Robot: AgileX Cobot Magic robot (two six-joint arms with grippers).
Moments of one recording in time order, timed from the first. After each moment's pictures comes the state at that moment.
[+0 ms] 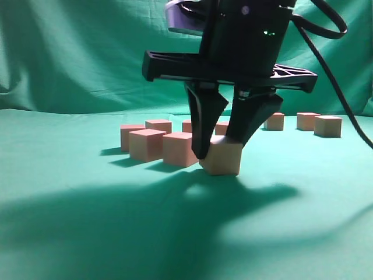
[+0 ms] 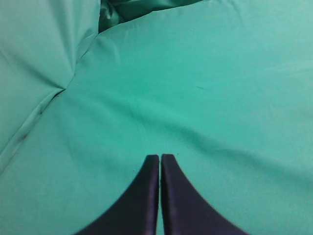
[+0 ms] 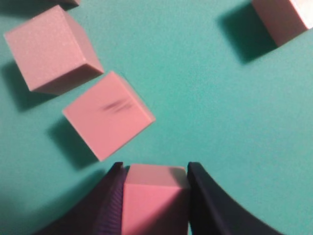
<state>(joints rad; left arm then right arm) 0.07 -0.02 0.02 0.41 0.37 -0.08 0.77 1.80 -1.04 -0.14 0.53 0.46</state>
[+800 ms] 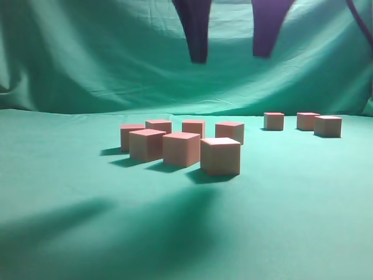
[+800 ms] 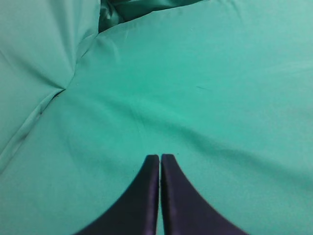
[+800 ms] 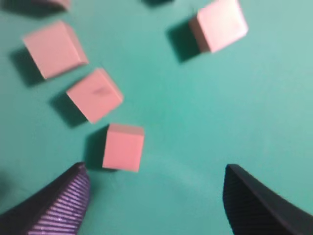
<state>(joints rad) 0.07 -0.02 0.02 0.41 0.37 -0.08 0.77 1.81 -1.48 -0.14 1.19 0.31</state>
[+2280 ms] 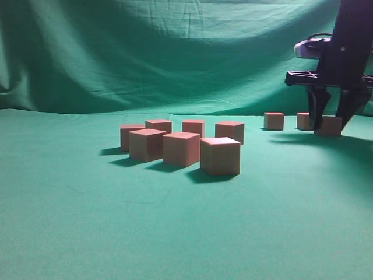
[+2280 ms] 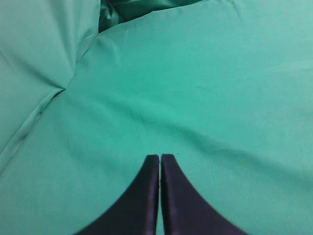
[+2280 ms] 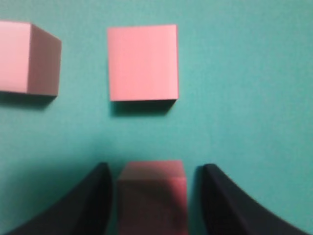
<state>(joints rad) 0.07 -0.02 0.02 0.41 0.37 -0.08 0.11 2.16 -1.65 0.08 0.82 0.00</state>
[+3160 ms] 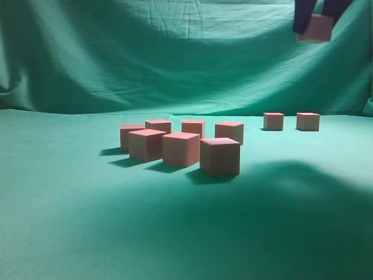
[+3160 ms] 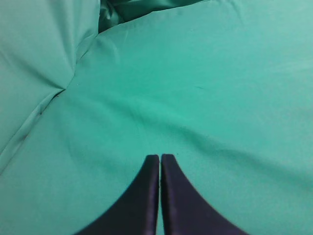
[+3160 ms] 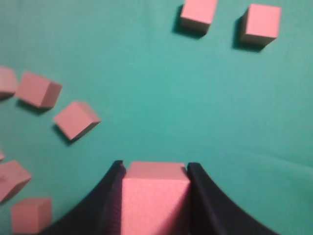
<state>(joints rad) 0.07 -0.02 0.02 0.41 0.37 -0.08 0.26 1.79 -1.59 0.11 1.11 -0.03</state>
